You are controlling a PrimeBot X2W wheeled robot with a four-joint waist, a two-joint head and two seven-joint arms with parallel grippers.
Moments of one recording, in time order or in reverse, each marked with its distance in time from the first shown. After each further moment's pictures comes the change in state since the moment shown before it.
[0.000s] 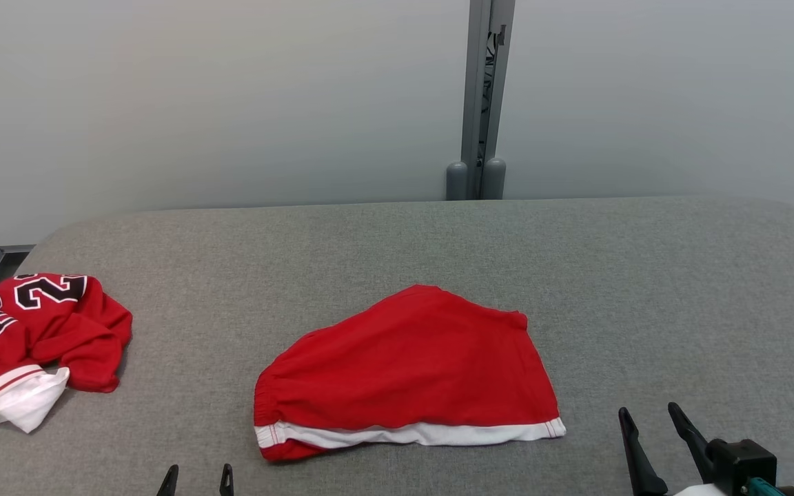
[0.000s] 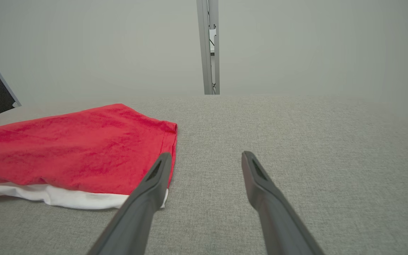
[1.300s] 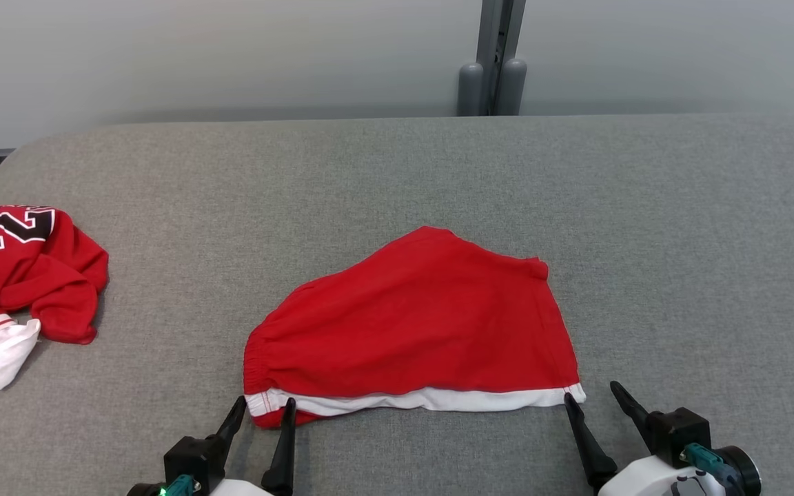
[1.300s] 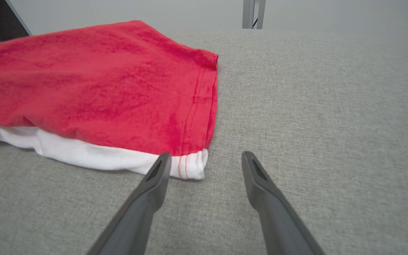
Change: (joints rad) left arm -0.181 0.000 -0.174 0.071 -0.210 -0.089 0.000; right arm -0.131 0.000 0.146 0.136 -0.008 0.000 0.000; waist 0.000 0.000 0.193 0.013
